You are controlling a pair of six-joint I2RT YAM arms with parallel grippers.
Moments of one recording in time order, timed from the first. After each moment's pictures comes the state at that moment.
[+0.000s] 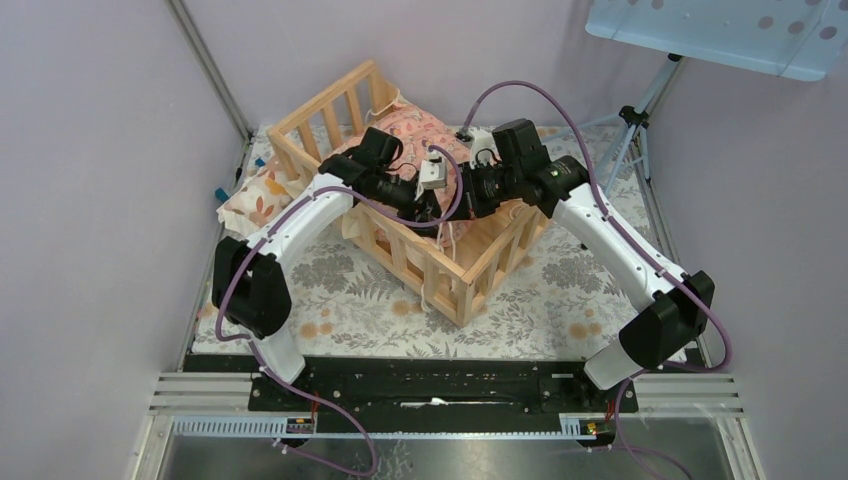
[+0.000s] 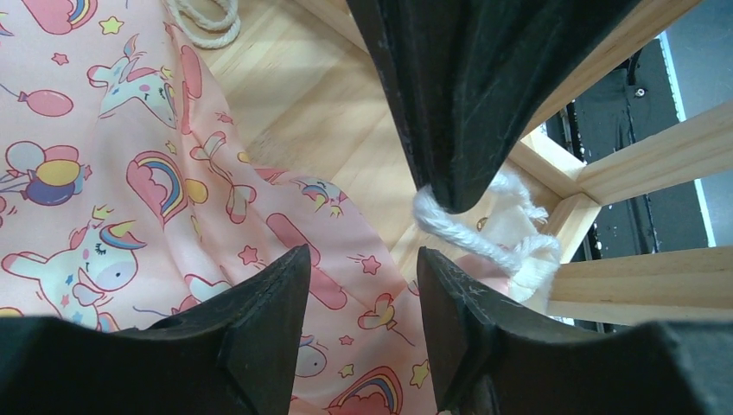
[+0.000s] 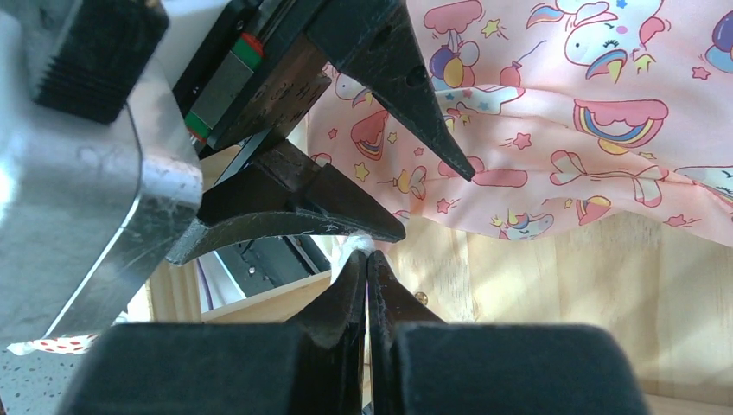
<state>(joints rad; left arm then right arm) -0.48 1.73 1.55 -0.76 0.98 0.74 0.56 1.55 1.57 -0.77 -0.52 0.25</state>
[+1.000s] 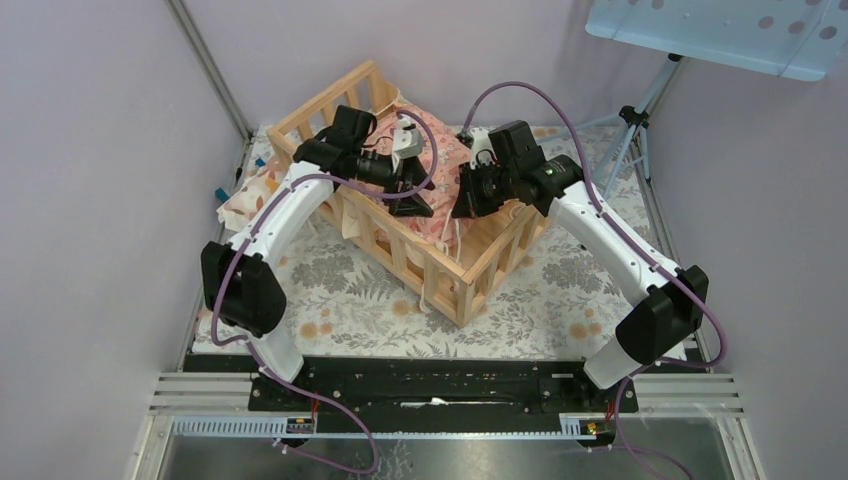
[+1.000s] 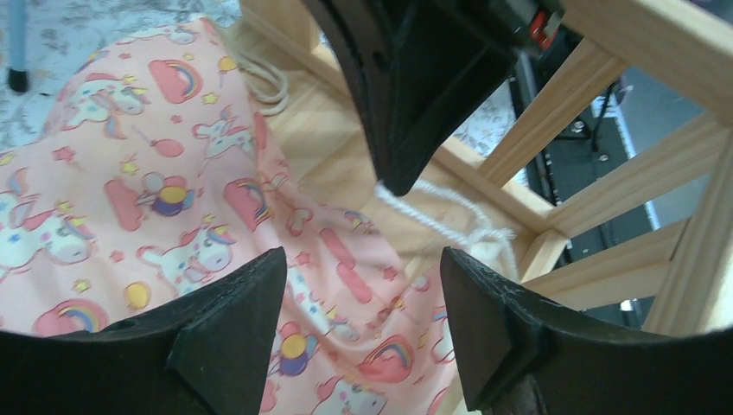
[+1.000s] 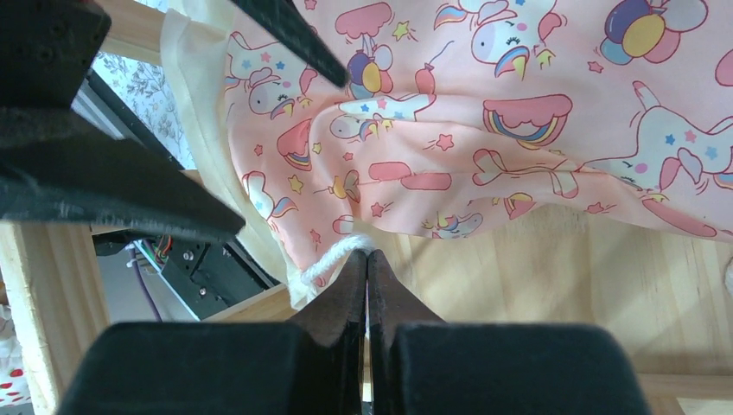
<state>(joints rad) -0.37 1.71 1.65 -0.74 1.15 0.68 0.56 1.58 1.57 -0.79 -0.38 0.22</state>
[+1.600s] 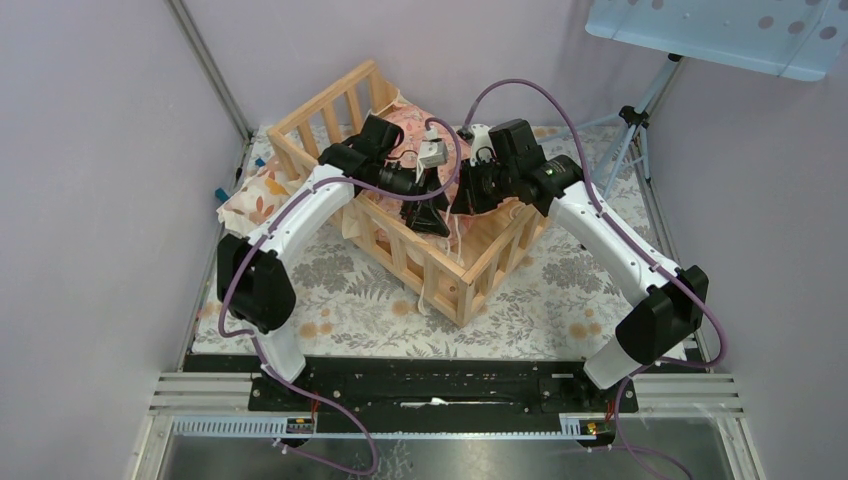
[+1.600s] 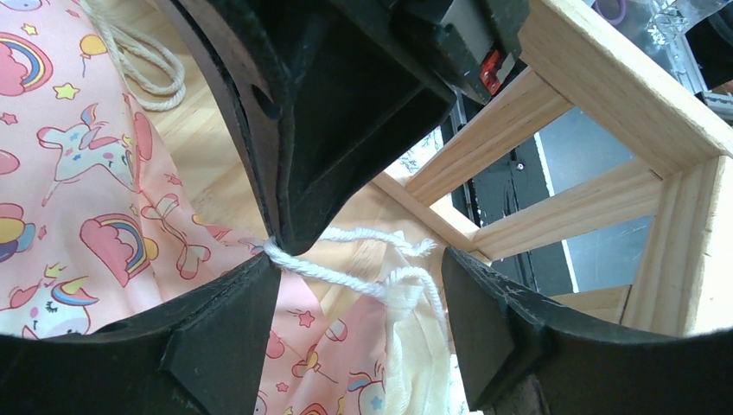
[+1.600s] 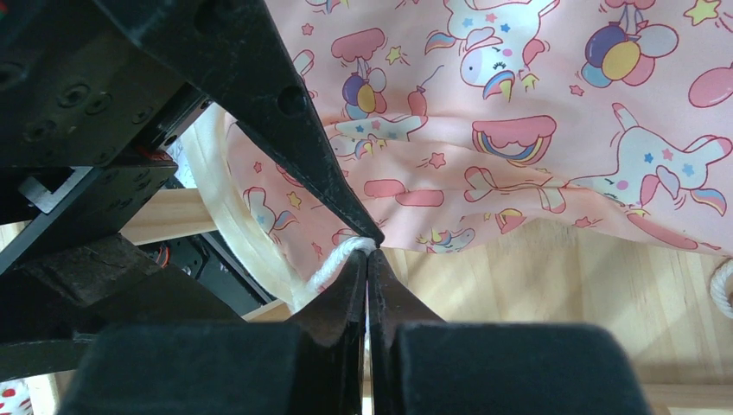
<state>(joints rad) -0.49 1.77 1.67 -0.80 1.15 0.54 0.56 1.58 1.57 -0.75 -0.36 0.23</state>
